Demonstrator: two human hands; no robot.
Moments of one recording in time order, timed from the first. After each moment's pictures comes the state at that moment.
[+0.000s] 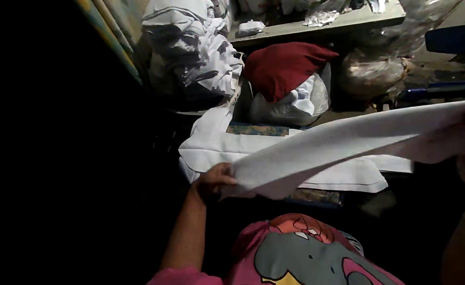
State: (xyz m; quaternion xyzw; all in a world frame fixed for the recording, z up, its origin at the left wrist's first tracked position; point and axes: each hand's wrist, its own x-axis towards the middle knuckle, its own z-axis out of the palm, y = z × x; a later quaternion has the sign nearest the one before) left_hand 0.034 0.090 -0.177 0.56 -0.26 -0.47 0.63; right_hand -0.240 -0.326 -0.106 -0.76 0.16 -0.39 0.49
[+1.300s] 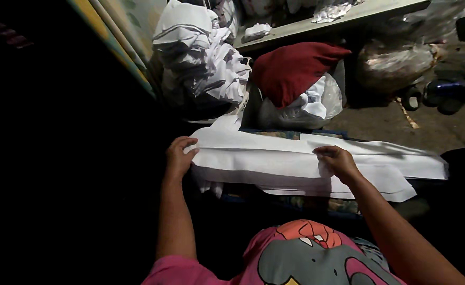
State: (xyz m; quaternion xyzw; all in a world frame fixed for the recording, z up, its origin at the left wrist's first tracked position) left_hand 0.146 0.122 -0.148 0.94 -0.21 -0.03 0.27; right_hand -0.119 -0.260 -0.267 -0.78 0.32 -0.04 0.54
